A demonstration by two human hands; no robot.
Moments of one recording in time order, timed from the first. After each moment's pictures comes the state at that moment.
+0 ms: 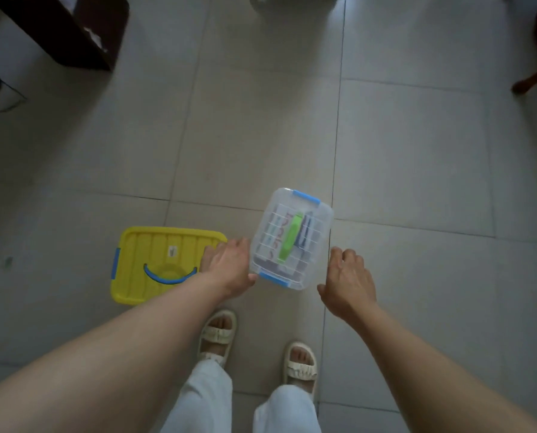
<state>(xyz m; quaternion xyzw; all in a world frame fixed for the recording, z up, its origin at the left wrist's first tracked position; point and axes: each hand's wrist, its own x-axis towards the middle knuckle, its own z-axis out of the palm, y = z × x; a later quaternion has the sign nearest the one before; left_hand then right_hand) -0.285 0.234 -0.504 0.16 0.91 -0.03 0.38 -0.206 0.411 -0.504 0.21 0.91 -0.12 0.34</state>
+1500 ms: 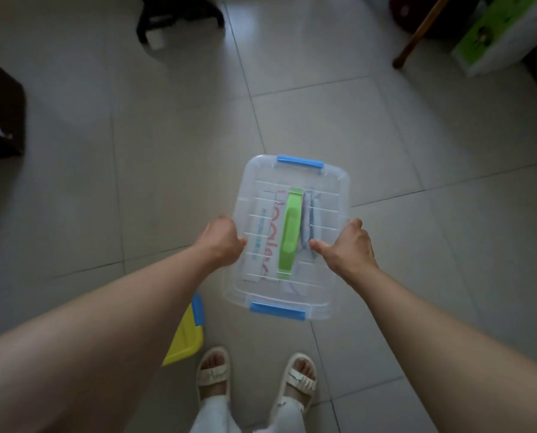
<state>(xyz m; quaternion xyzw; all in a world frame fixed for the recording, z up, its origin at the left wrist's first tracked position) -0.330 0.333 -0.474 0.16 0.91 0.09 0.38 -0.198 0.483 -0.468 0.53 0.77 -0.33 0.12</state>
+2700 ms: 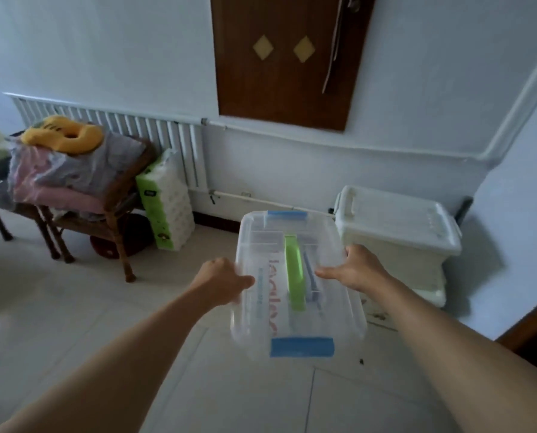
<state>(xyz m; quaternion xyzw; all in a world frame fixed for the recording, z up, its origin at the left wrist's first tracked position) 0.014 0.617 -0.006 0.59 0.72 0.14 0.35 0.250 0.624 -0.007 0.75 0.56 -0.29 -0.19</state>
